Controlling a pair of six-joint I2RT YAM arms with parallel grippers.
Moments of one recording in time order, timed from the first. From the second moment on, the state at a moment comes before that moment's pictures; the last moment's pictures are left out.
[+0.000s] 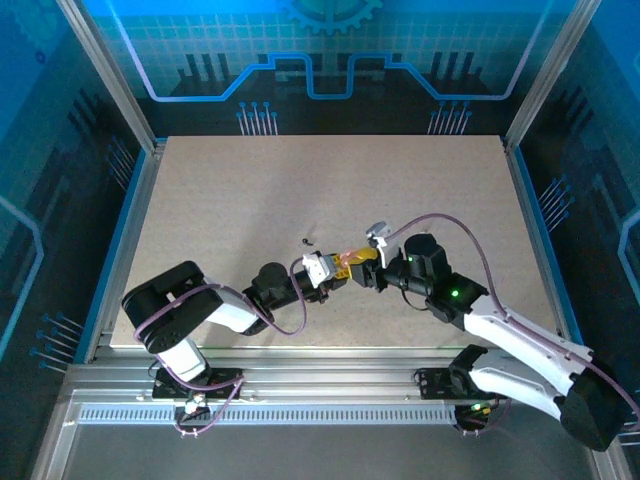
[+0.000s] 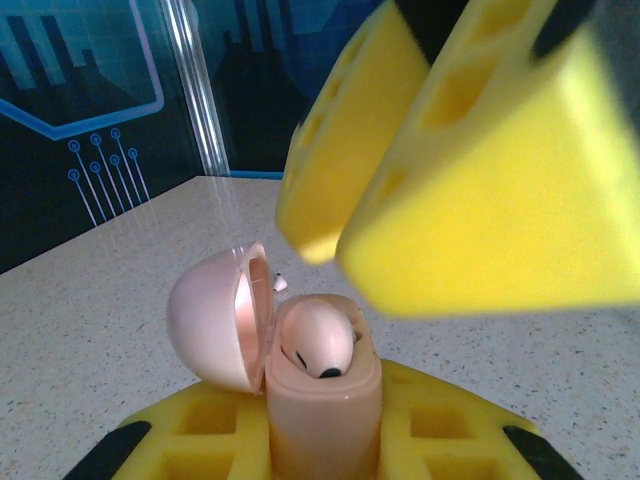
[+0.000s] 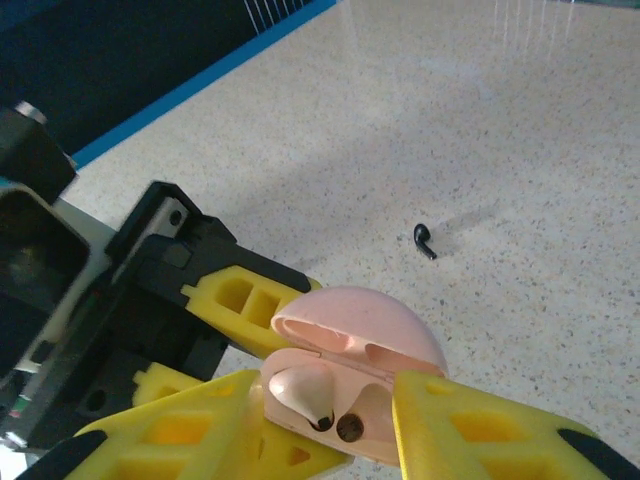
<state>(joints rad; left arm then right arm) -0.81 1.67 0.40 1.28 0.24 0.12 0.68 0.94 0.58 -0.05 -0.24 0.16</state>
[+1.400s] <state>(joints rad) -0.81 1.69 0.40 1.28 0.21 0.13 0.07 1.90 1.47 -0.86 -0.21 0.06</state>
